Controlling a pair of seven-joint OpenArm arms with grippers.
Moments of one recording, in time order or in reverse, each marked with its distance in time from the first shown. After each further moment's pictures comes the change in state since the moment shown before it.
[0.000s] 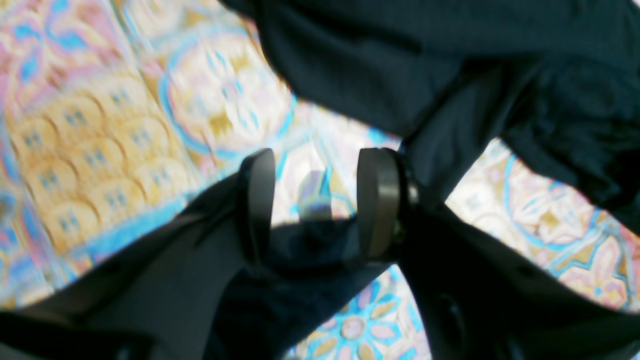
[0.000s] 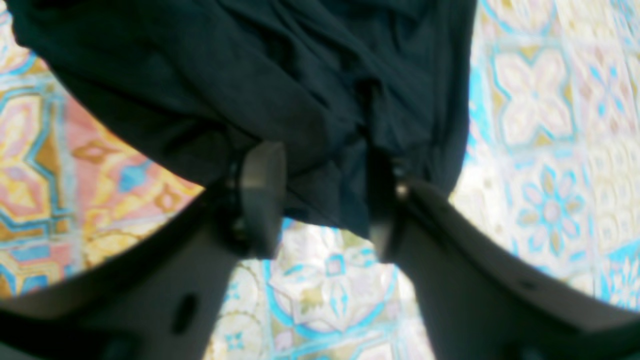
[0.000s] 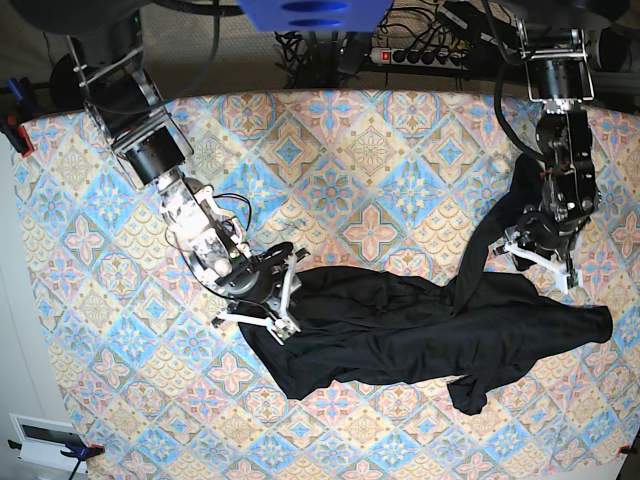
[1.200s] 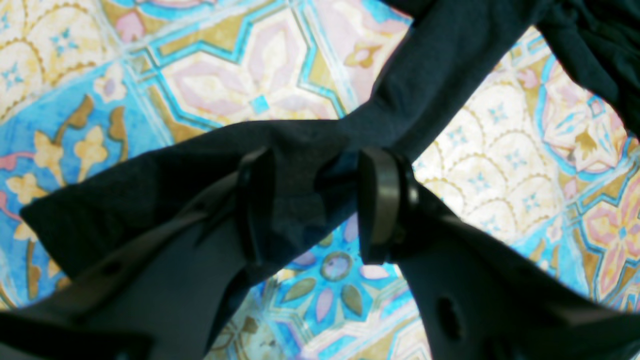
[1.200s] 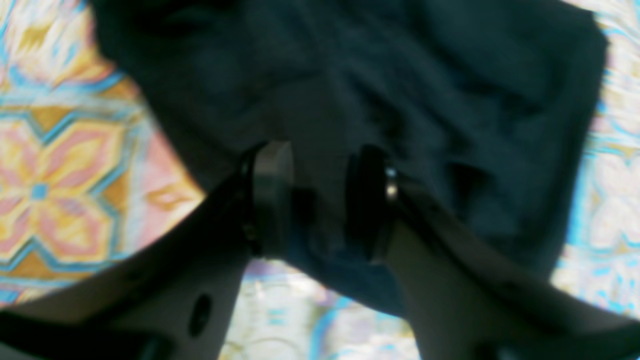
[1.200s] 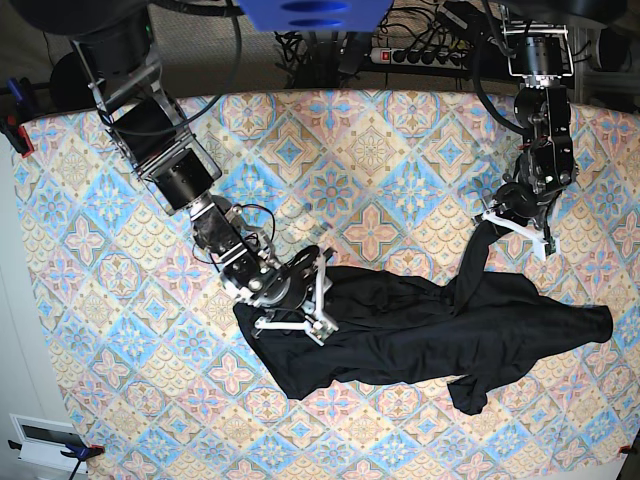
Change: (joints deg) left arm 5.5 3.7 0.0 0.1 0.0 -0.2 -0.2; right arm 5.6 -7.0 -2.6 -13.3 -0.4 8.0 7.3
